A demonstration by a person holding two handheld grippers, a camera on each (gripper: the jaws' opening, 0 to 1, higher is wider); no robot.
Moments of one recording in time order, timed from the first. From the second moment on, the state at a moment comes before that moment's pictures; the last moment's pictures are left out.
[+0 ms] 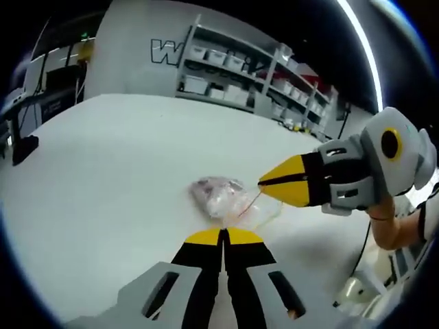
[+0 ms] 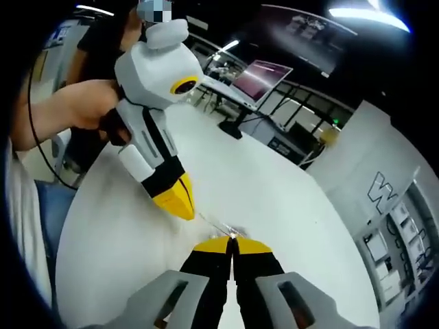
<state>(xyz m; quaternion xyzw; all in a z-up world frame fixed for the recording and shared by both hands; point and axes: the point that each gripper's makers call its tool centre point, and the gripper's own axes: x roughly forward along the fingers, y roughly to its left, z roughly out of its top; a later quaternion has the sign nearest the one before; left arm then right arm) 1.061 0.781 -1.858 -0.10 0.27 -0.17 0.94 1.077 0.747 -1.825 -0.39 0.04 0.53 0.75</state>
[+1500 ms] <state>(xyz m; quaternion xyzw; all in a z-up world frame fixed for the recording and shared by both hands) 1.062 0.766 -1.836 -0.10 0.22 -0.22 0.95 1.110 0.734 -1.765 -0.25 0.05 0.57 0.78</state>
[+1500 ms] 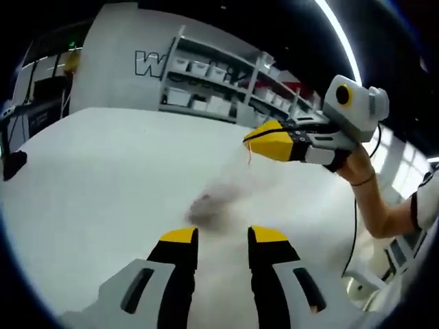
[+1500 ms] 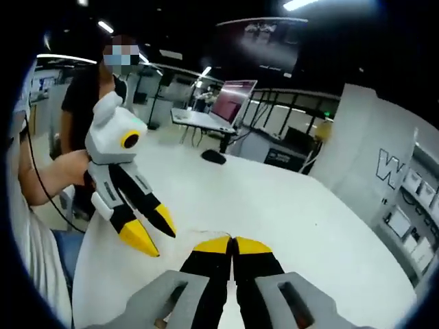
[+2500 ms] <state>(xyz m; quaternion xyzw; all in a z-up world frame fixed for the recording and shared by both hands) 1.063 0.755 -1.839 -0.09 0.22 -0.25 0.94 1.157 0.742 -1.751 -0.22 0.10 0.61 0.76</state>
